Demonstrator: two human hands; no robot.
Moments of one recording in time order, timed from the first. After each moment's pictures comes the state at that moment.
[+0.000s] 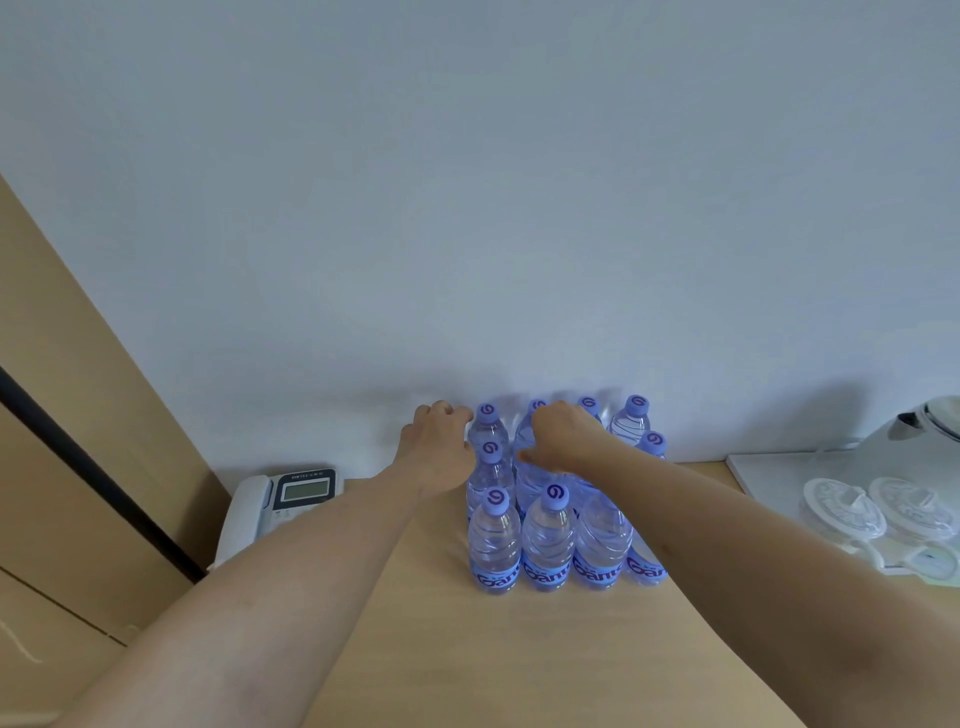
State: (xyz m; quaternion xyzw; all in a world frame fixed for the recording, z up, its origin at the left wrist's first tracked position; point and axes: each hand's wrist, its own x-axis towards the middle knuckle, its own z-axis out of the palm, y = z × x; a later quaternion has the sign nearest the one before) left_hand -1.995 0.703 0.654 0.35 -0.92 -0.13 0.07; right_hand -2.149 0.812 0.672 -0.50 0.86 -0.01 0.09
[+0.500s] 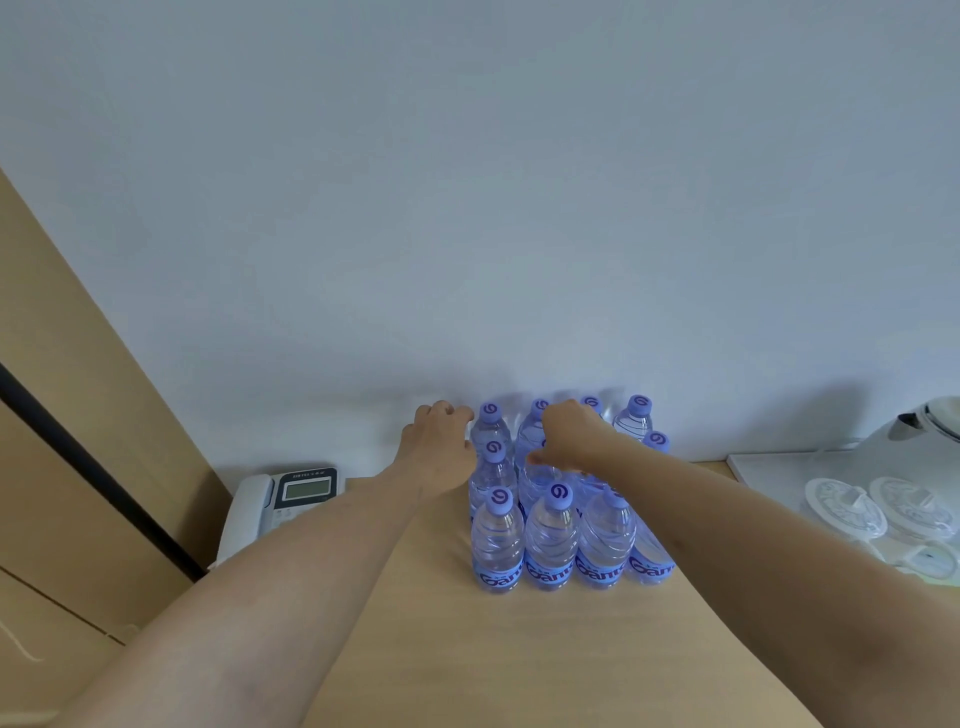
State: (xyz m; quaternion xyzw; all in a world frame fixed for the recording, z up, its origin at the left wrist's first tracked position) left_hand -1.991 0.700 0.653 0.35 -0.92 -0.13 0.08; right_hand -2.152 0.815 0.676 -0.50 0.86 0.00 0.10
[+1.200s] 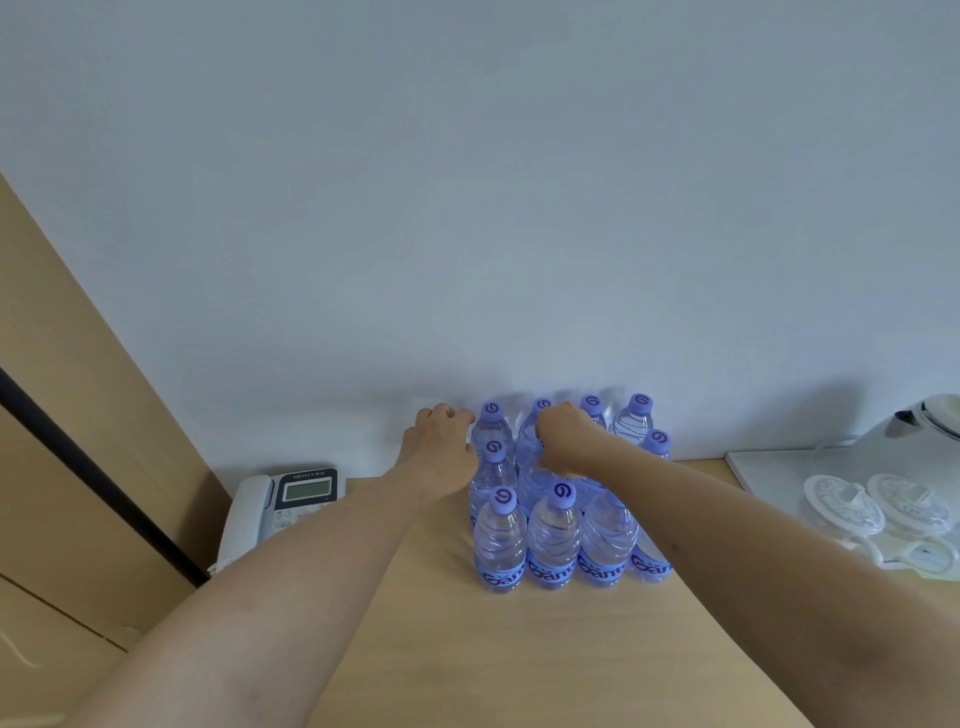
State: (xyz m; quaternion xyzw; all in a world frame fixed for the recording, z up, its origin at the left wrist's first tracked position) left_hand -1.989 0.699 0.649 0.34 -0.92 -0.14 0.08; right_hand -2.144 0.810 0.672 -0.51 0.85 0.04 0.10
